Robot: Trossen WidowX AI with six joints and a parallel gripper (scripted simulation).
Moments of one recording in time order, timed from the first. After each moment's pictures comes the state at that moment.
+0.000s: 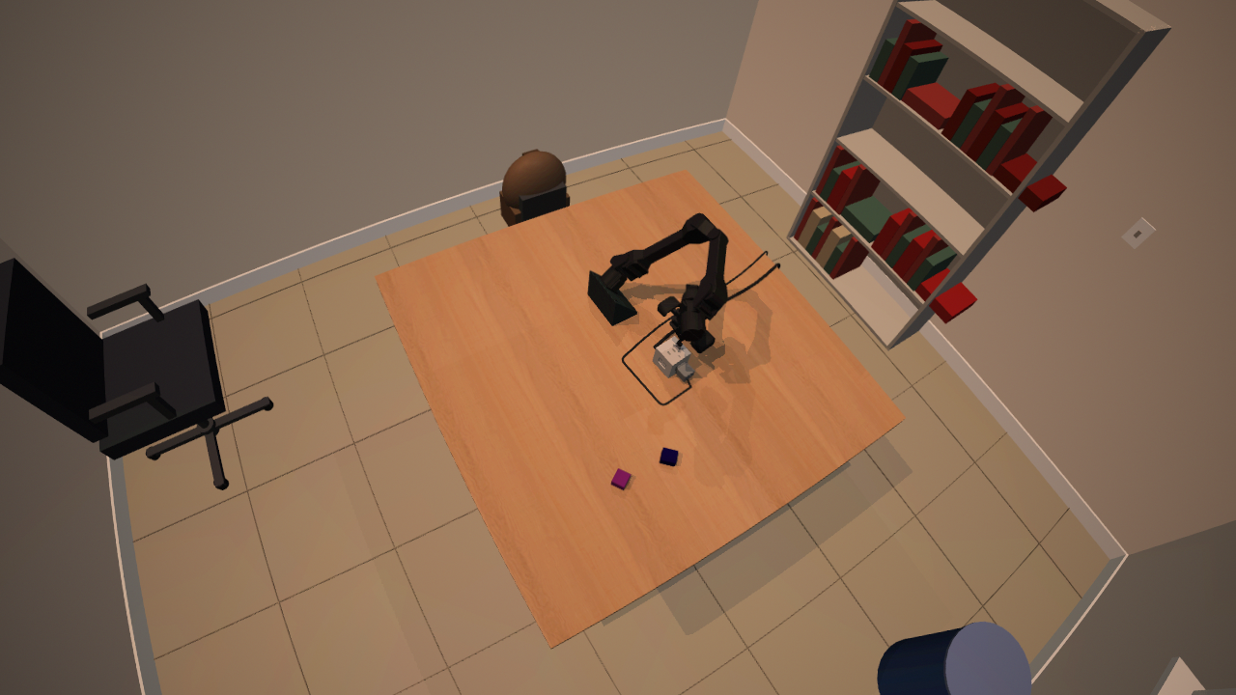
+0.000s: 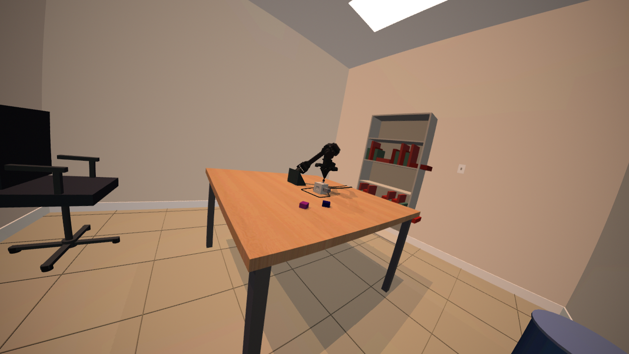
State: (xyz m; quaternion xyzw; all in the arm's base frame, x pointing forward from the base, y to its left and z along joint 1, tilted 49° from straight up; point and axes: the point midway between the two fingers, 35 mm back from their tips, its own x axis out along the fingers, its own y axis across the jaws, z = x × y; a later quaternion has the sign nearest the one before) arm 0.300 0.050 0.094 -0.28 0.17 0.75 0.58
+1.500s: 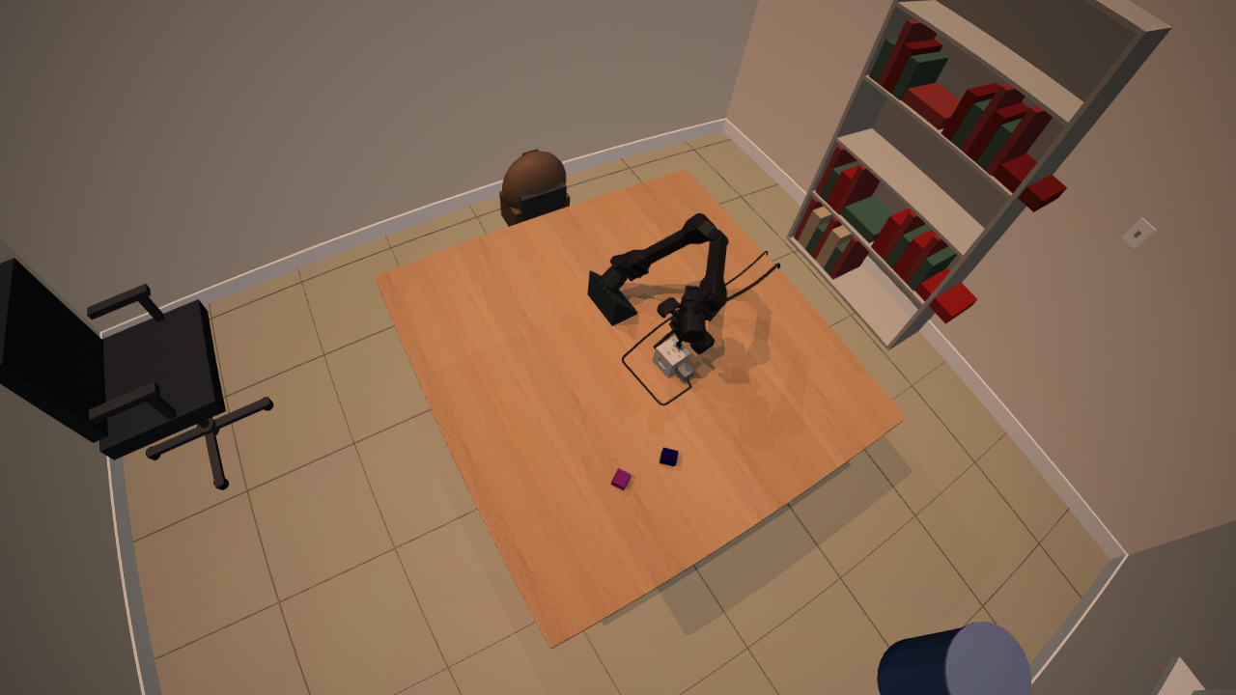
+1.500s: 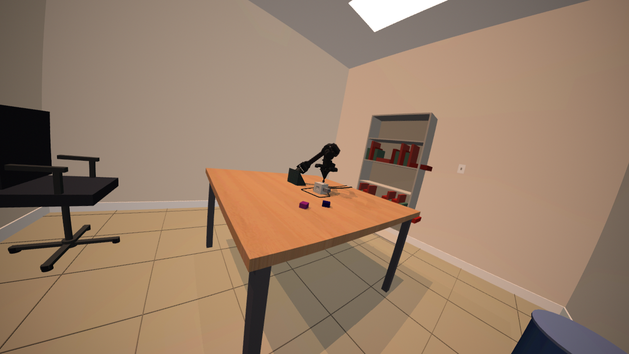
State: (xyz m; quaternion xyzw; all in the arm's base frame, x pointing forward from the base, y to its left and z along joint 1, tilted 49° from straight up) arm 0.299 0.054 0.091 -0.28 0.16 0.75 0.58
